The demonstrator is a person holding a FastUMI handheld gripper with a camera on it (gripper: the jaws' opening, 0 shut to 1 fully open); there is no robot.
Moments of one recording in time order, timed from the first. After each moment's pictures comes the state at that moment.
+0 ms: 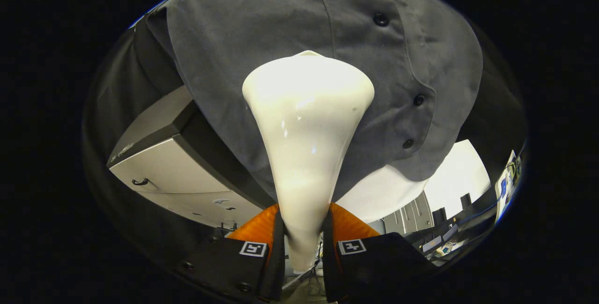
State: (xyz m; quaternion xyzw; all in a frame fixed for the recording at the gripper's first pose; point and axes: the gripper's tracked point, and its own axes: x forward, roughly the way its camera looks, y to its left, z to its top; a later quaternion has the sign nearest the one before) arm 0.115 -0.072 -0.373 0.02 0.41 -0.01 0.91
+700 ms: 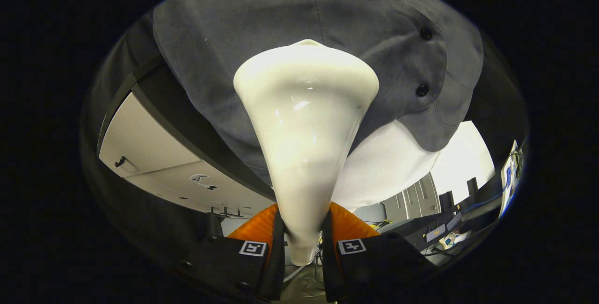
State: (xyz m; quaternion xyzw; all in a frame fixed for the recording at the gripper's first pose) arm 0.092 -0.091 -0.441 0.03 0.47 -0.02 0.88
